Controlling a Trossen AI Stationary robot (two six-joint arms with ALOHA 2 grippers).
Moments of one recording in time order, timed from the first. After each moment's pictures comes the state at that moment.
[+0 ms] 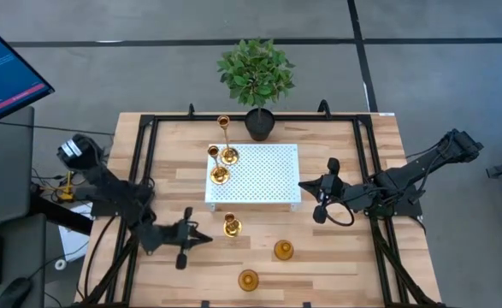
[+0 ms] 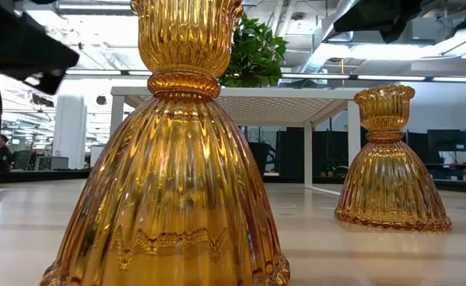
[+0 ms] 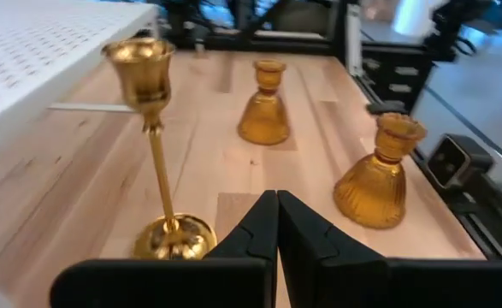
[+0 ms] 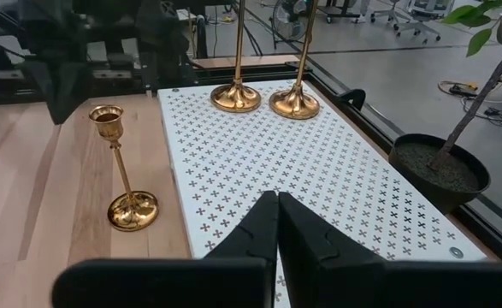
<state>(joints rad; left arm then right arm) -0.88 1.21 0.33 0.70 -0.80 -0.29 0.48 0.98 0.69 -0.17 0.78 0.26</state>
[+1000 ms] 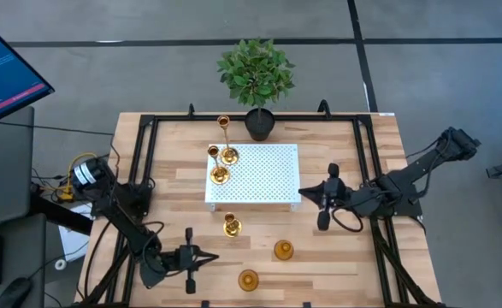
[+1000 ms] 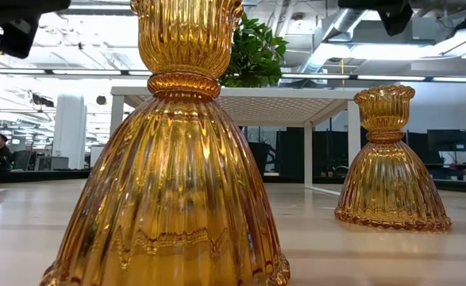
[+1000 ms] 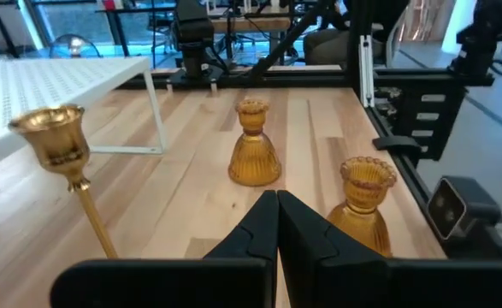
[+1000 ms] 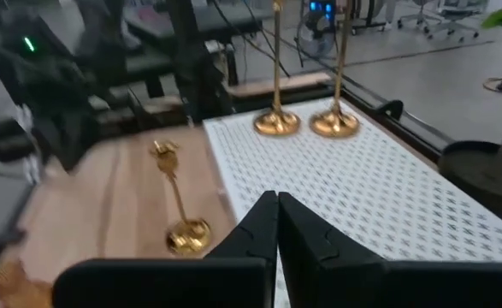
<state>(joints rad) -1.00 1.51 0.61 0.75 -1.08 -0.23 0.56 0.99 0.69 -0.07 0.79 0.34</state>
